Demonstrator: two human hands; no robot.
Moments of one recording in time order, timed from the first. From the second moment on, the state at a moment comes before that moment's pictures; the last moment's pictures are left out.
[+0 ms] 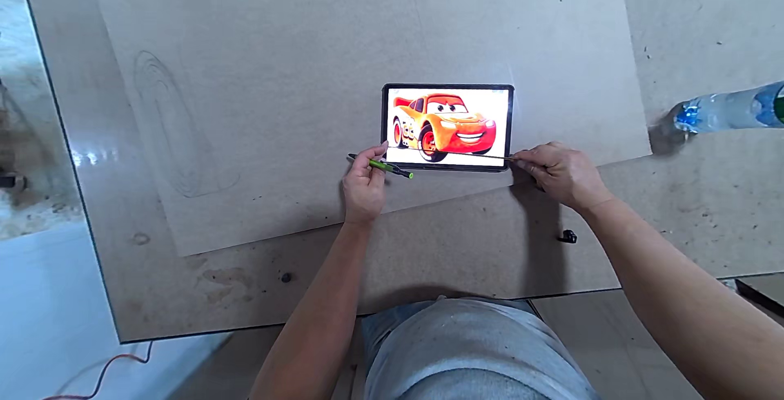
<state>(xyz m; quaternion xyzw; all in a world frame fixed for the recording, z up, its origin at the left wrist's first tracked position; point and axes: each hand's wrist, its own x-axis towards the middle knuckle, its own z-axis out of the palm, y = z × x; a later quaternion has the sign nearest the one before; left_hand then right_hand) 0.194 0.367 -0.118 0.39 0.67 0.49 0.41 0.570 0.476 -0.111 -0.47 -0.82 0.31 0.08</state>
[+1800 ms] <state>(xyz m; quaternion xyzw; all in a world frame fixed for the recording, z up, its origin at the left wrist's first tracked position) 0.088 0.155 -0.019 0.17 0.75 0.45 0.45 0.412 0.235 -0.086 -0.38 -0.65 0.65 -0.06</state>
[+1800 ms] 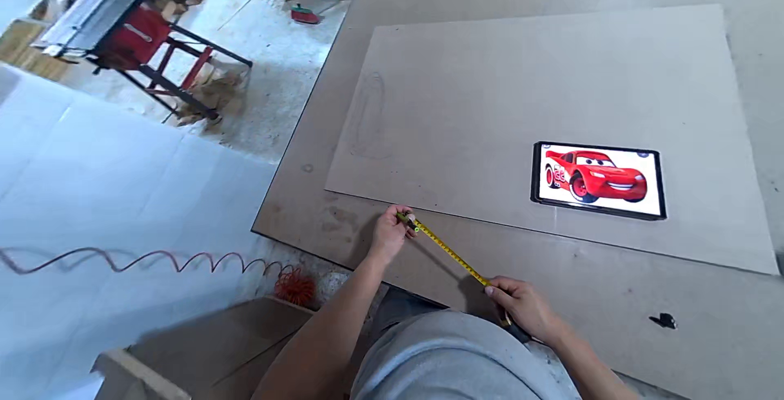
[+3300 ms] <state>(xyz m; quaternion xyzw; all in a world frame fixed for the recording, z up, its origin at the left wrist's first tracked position) -0.002 0.295 -0.116 0.80 0.49 0.03 0.35 0.196 0.239 -0.115 -0.73 -0.27 0.60 0.21</state>
